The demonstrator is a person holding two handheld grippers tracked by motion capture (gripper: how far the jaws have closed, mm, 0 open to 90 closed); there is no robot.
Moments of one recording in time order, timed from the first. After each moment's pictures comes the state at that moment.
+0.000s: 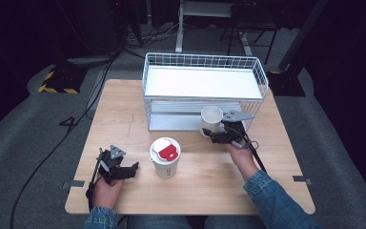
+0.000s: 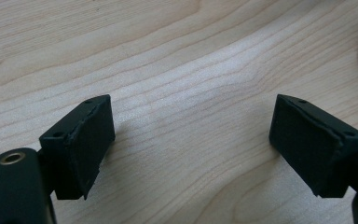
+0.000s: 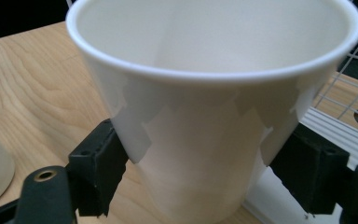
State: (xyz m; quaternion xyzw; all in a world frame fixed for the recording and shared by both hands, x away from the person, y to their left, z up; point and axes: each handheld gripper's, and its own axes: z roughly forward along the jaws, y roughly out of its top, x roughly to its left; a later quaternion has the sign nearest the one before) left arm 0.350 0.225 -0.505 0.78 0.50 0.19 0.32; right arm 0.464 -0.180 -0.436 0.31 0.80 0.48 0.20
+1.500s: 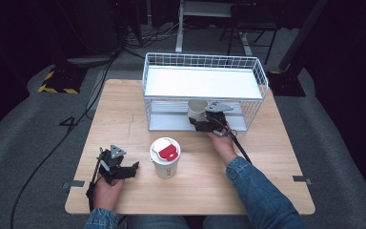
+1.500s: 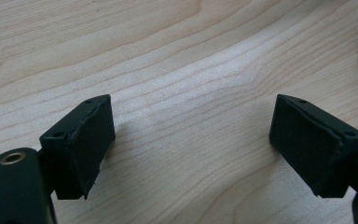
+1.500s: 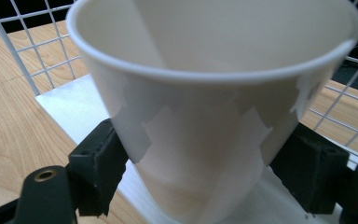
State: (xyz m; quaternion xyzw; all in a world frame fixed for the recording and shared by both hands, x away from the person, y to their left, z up) left arm 0.352 0.225 -0.505 0.78 0.50 0.19 0.32; right arm 0.523 -0.133 -0.470 0.31 0.79 0.48 0.22
